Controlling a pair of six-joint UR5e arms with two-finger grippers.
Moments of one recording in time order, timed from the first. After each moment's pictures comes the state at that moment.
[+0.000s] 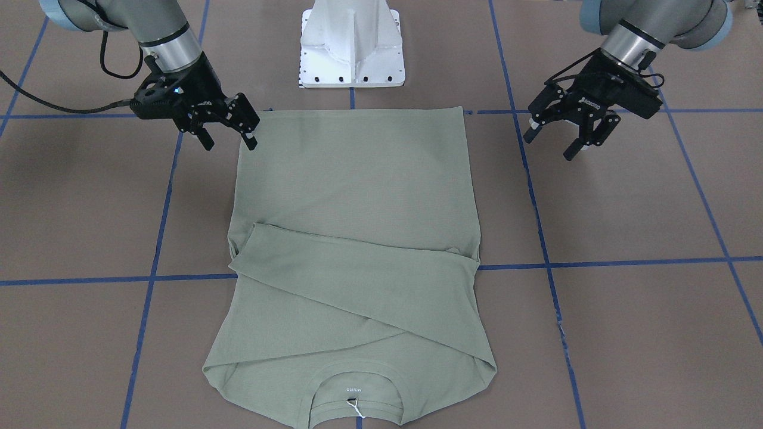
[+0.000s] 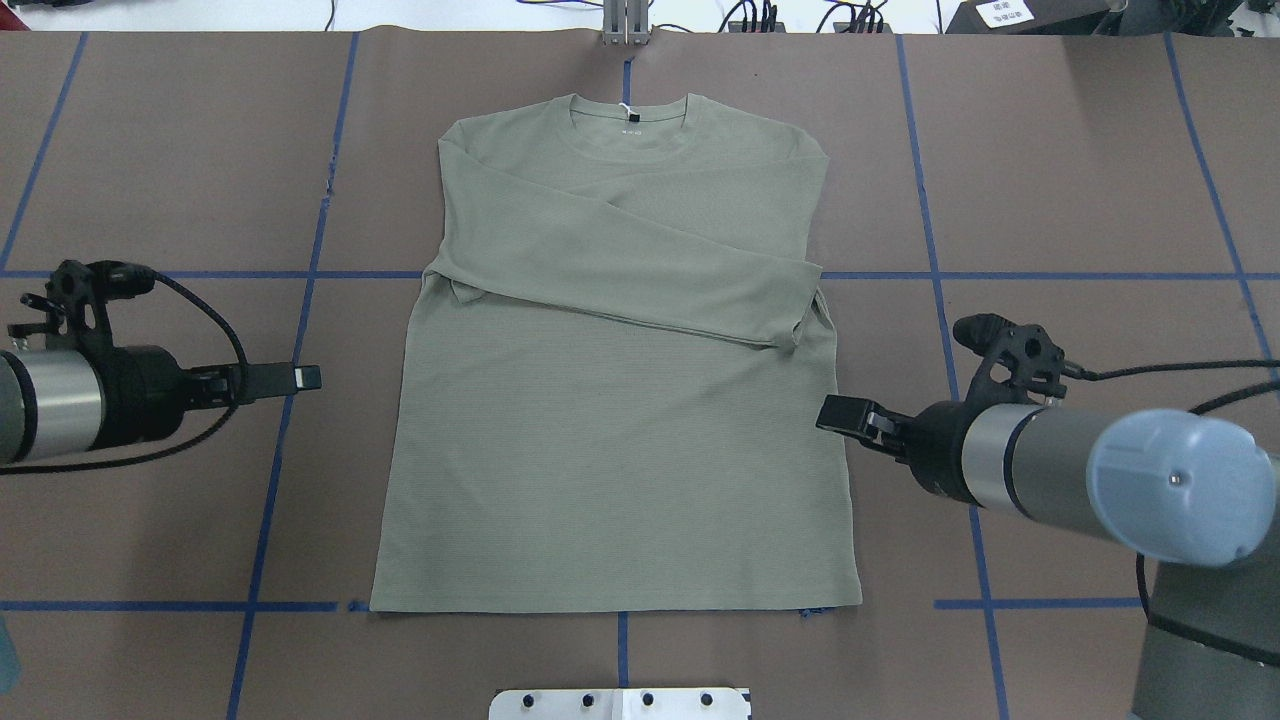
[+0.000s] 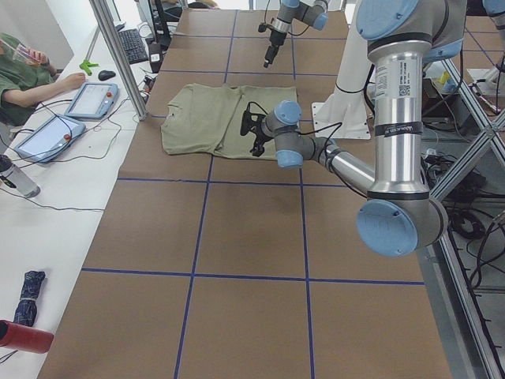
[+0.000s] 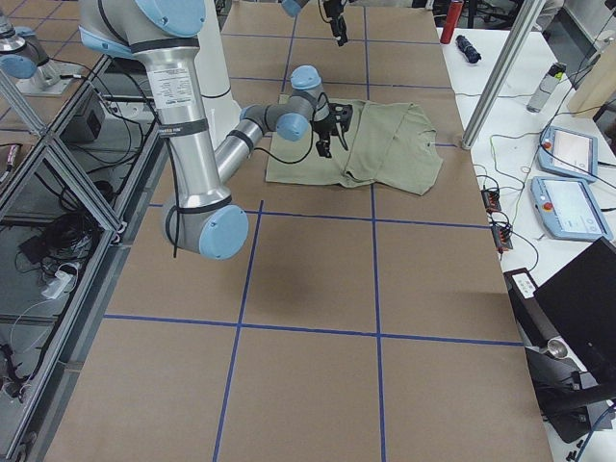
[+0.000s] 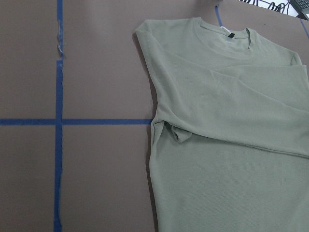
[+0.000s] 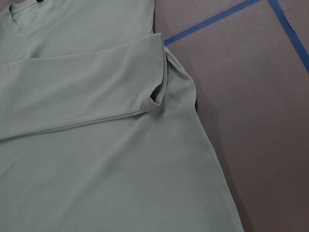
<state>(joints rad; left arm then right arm) -0.54 -1.47 -2.06 -2.47 -1.69 -1.37 0.35 -1.56 2.21 -1.14 1.51 1.73</state>
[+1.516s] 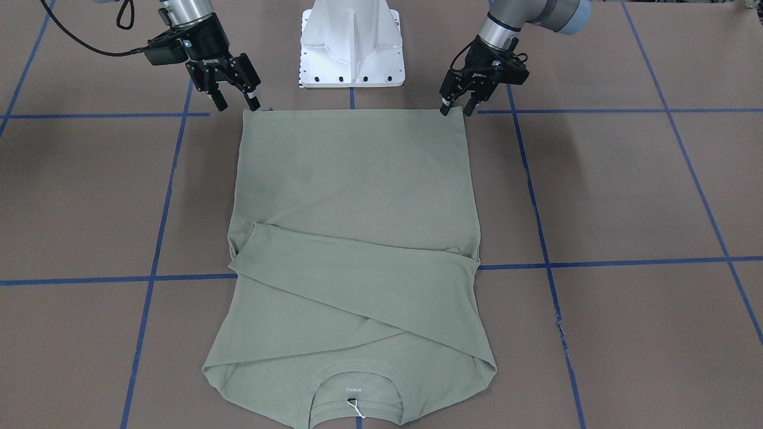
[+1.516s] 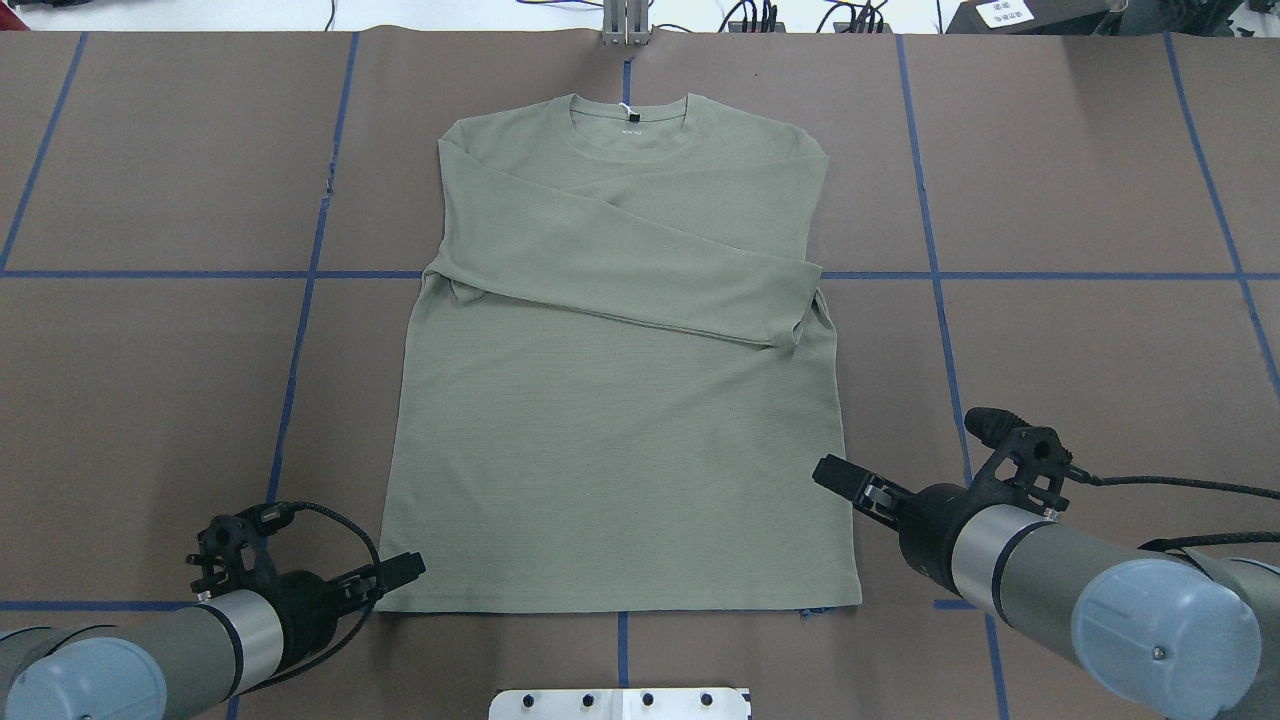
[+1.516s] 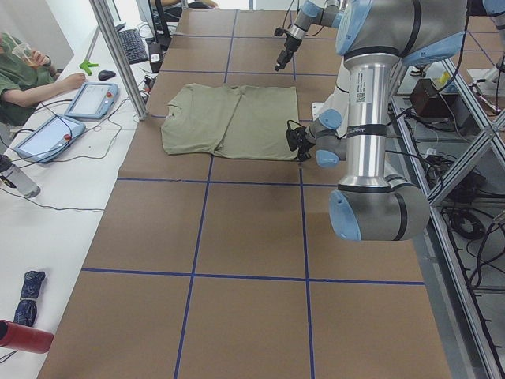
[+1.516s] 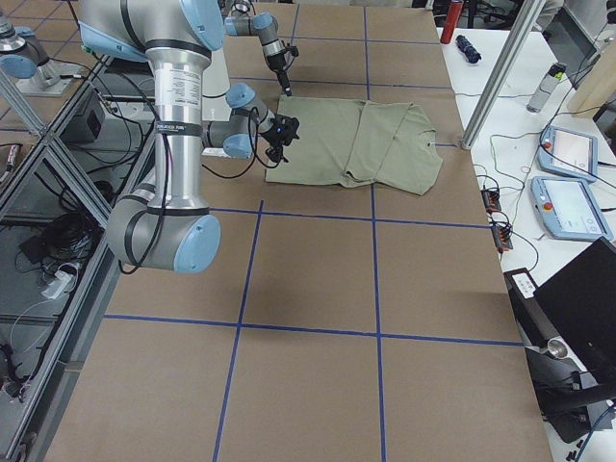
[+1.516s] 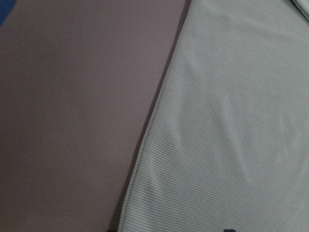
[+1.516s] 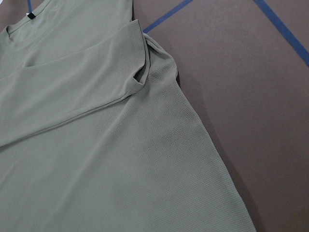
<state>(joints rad) -0.07 -1.51 -2.00 -2.34 -1.28 -1.84 0.18 -1.62 2.23 -1.10 1.28 1.89</state>
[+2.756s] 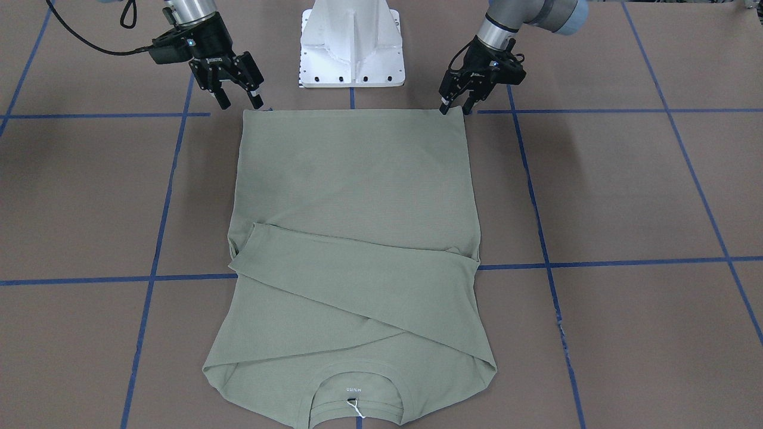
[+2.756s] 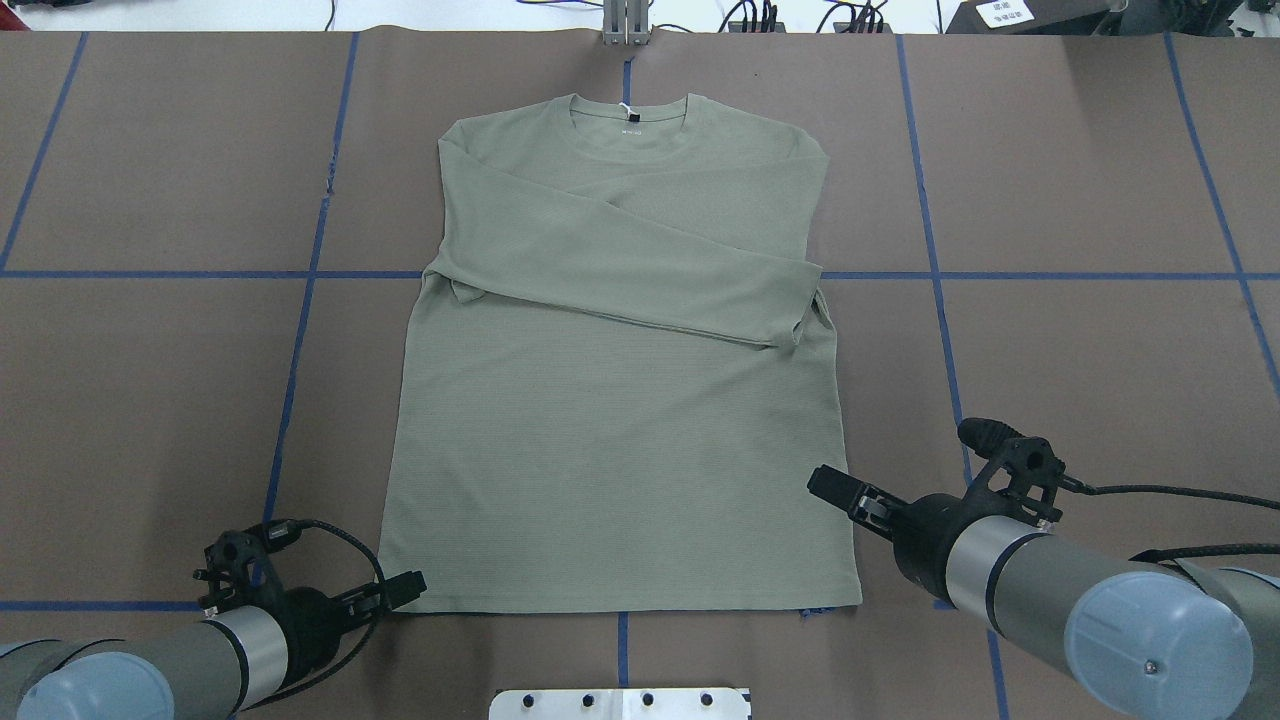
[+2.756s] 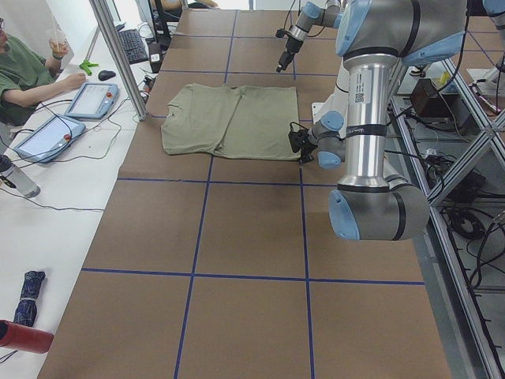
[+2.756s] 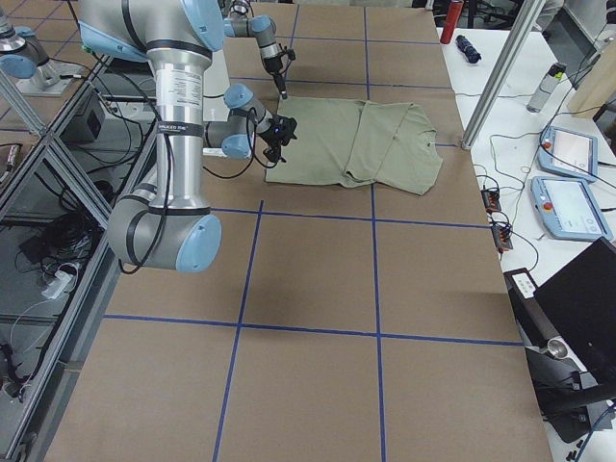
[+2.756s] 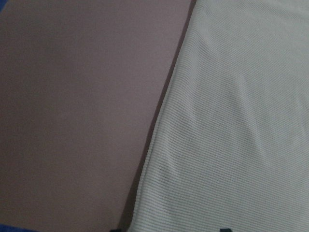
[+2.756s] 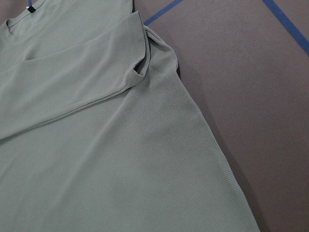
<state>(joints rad) -0.04 -1.52 -1.99 -2.35 -1.29 -1.84 0.16 -1.61 2.23 -1.10 1.27 1.89</state>
